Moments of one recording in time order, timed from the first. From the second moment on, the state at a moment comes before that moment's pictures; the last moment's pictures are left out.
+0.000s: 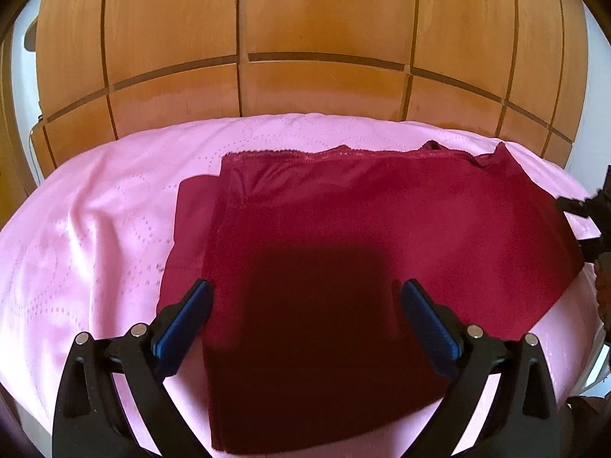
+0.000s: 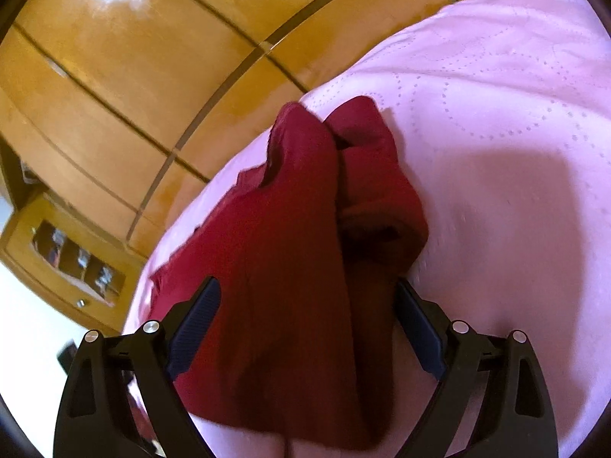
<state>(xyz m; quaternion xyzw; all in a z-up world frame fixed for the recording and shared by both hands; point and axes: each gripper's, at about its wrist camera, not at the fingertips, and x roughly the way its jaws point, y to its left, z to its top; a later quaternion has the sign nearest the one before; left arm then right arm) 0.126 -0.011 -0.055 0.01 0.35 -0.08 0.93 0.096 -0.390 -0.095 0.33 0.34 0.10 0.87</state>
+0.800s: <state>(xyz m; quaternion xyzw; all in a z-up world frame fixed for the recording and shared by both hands) 0.119 0.026 -0.077 -0.09 0.39 -0.03 0.92 0.111 -0.412 -0.107 0.41 0.31 0.08 0.85</state>
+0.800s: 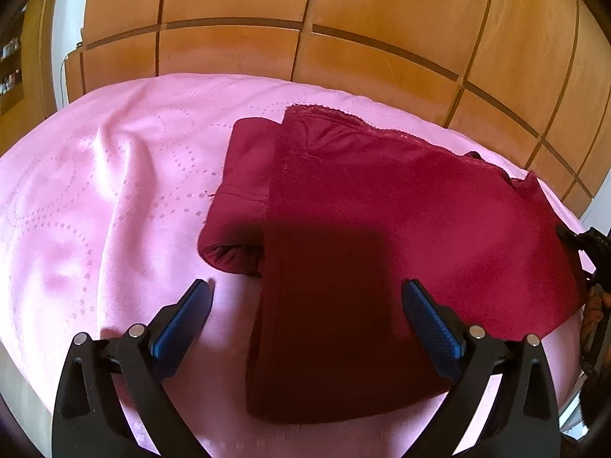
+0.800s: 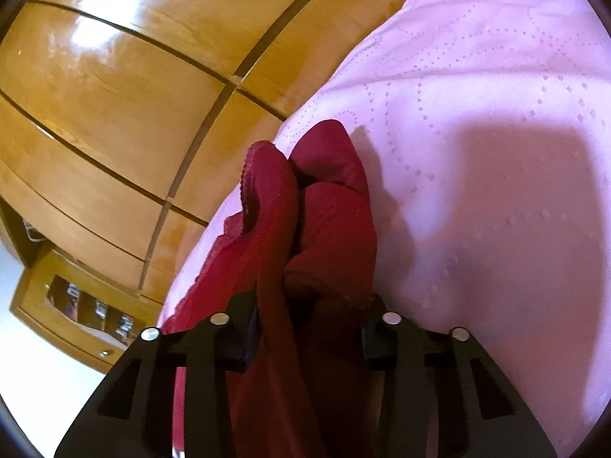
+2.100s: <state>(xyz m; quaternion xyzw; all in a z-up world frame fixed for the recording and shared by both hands) 0.106 0.103 -0.069 -0.19 0.39 0.08 0.90 0.142 -0.233 -0.017 0.50 0.32 0.27 0.75</state>
